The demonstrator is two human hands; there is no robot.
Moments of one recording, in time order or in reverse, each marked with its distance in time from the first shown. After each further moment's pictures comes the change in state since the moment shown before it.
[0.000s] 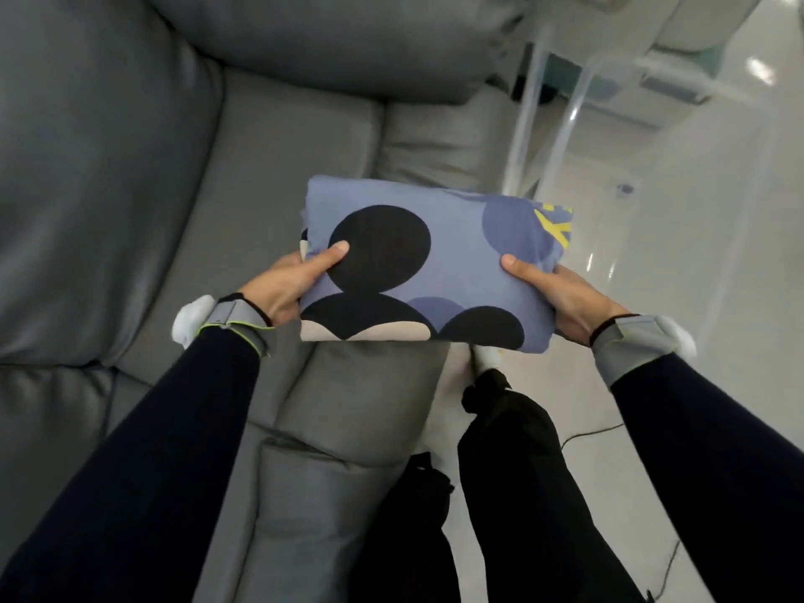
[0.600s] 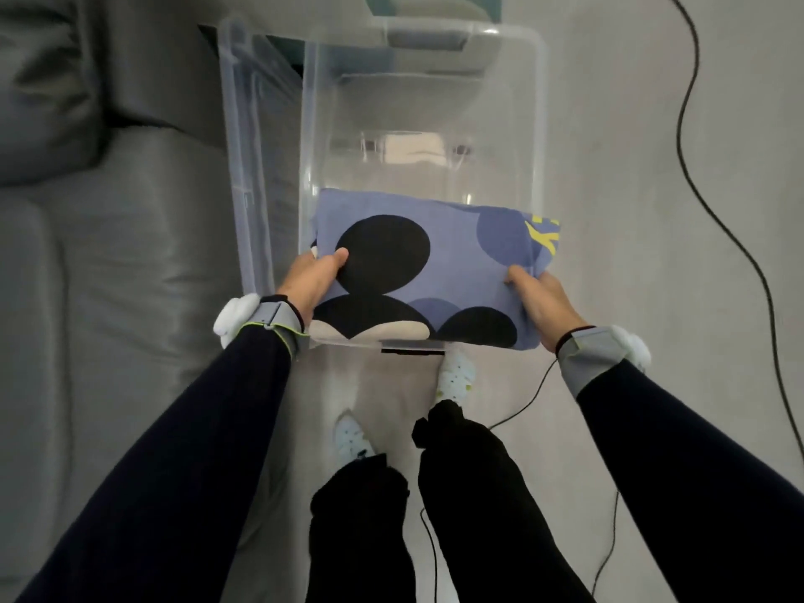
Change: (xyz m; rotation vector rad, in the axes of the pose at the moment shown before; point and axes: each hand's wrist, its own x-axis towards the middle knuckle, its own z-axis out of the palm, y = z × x) left_hand 0.151 0.000 0.388 0.418 0.167 -0.086; right_hand 0.040 0.088 -0.330 0.170 0.508 0.097
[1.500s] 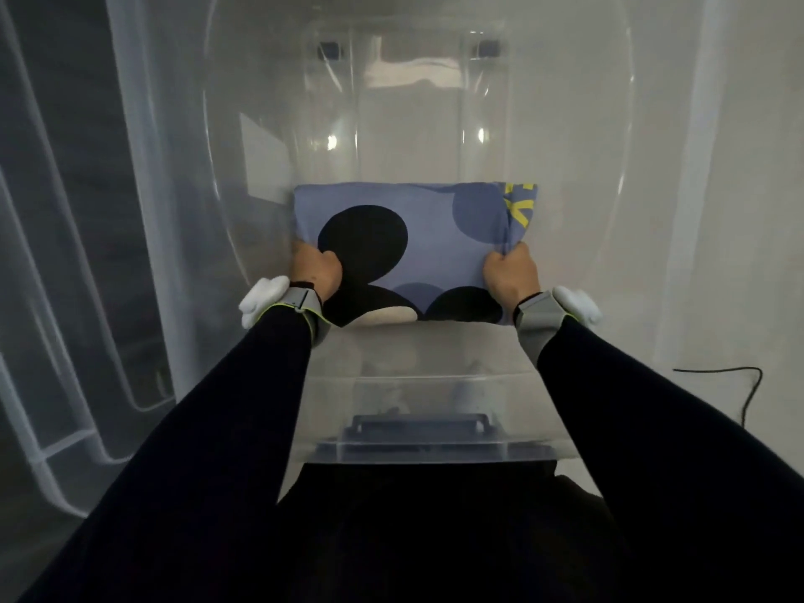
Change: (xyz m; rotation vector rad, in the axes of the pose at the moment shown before) left_hand 0.267 -0.092 0.113 0.459 0.201 -0.058; right_hand 0.256 0.117 0.108 -0.408 0.165 0.033
